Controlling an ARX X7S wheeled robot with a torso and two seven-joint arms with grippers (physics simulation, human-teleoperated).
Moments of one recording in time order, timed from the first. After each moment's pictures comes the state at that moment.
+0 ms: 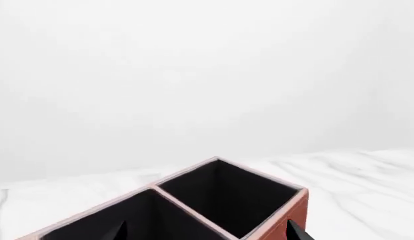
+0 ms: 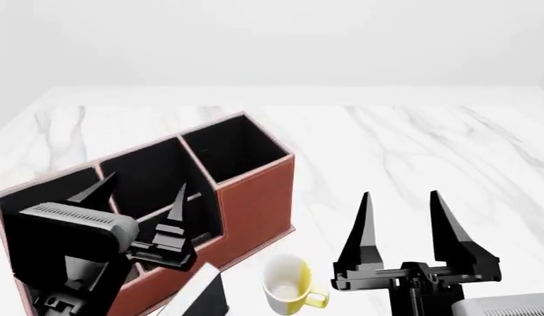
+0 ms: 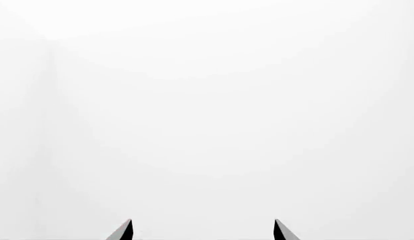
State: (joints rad) left arm -0.14 -0.41 -0.15 0.96 -0.73 -0.93 -0.24; right arm -0.12 0.21 -0.18 -0.44 0.19 -0.32 0.17
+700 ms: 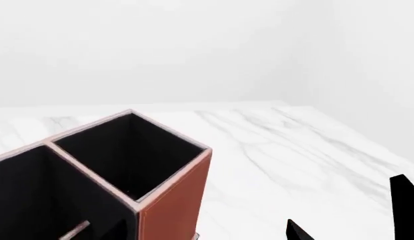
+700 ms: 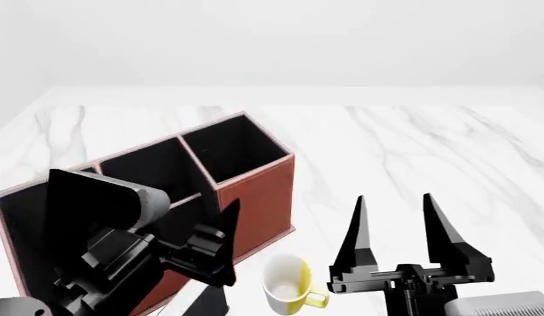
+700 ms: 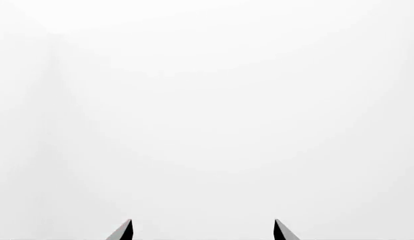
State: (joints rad) left arm -0.53 -0.54 -0.08 0.84 -1.86 -1.13 -0.98; right arm -0.12 0.23 -0.20 -0.43 0.19 -0.32 0.19
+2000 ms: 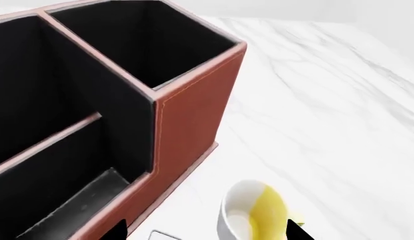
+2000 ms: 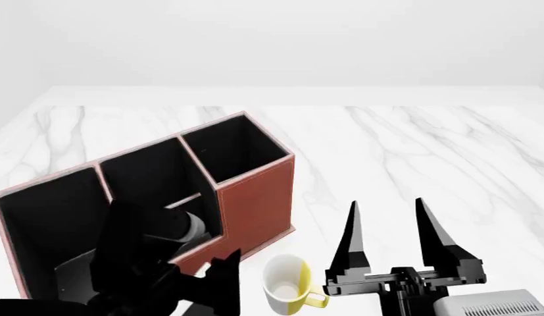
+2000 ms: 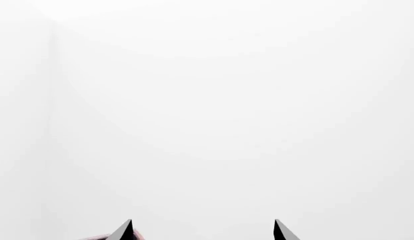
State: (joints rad) left arm -0.47 -0.58 0.11 0.70 -1.94 -1.12 -1.16; right arm -0.12 0.26 -0.24 -0.40 0.19 -0.32 0.22
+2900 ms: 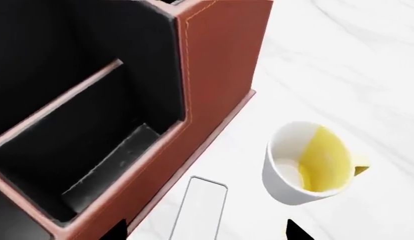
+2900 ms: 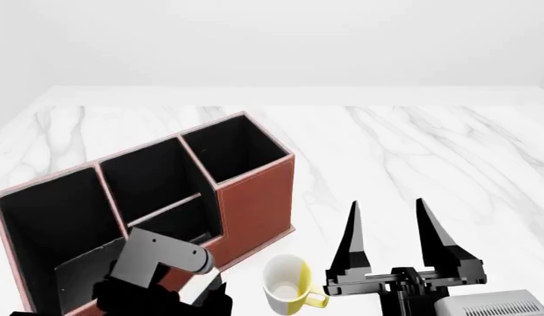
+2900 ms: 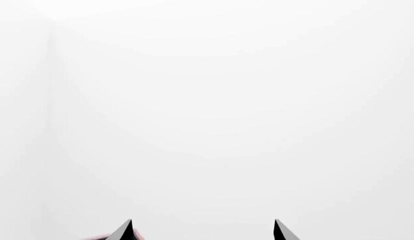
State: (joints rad) left arm -0.40 -0.64 0.20 0.67 -1.80 -1.21 -1.12; right arm -0.12 0.28 -0.25 -0.40 0.20 -0.33 0.24
